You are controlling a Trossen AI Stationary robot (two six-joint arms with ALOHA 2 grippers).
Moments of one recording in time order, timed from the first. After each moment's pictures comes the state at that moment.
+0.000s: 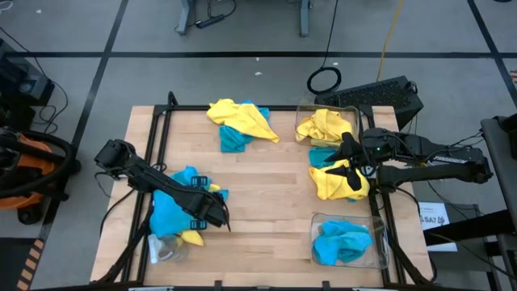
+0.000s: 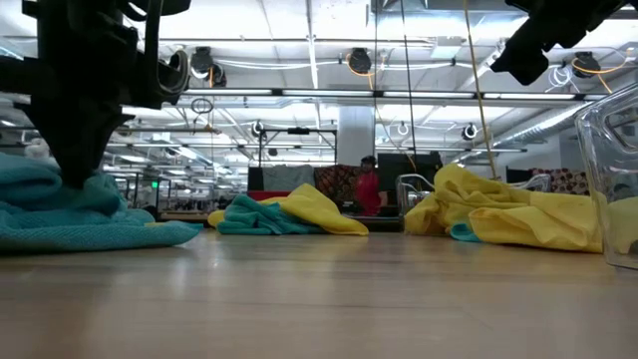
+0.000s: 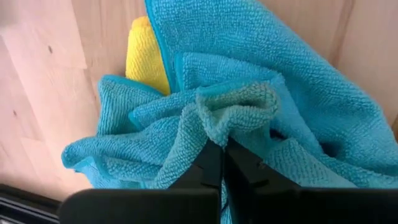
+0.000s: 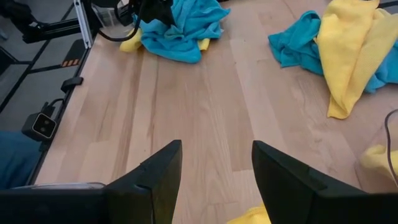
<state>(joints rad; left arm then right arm) -0.44 1.69 1.12 -1.19 -0.16 -0.49 -0.11 0.65 0.75 -0.65 -0.15 0.14</state>
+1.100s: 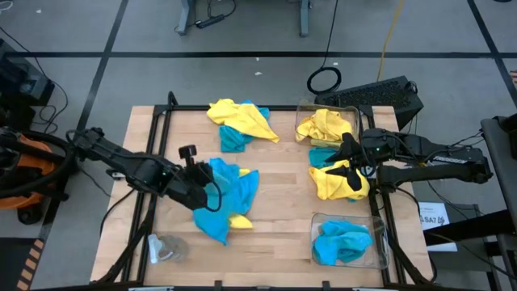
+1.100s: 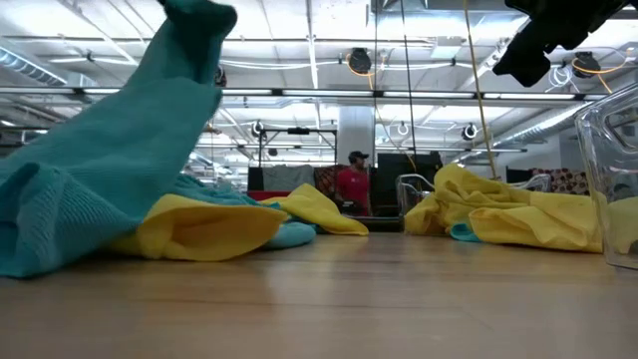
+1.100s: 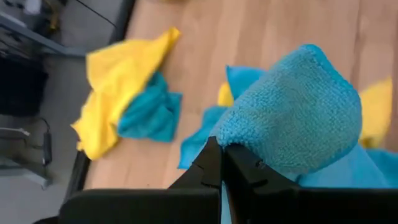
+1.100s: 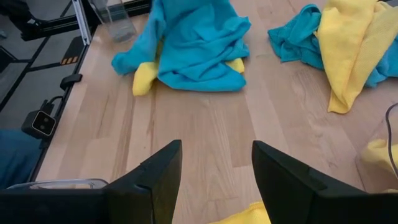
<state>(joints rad) -0.44 1.37 1.44 -1.30 -0.61 -0.46 -0.11 0.65 0.75 -0.66 -0.15 0.15</state>
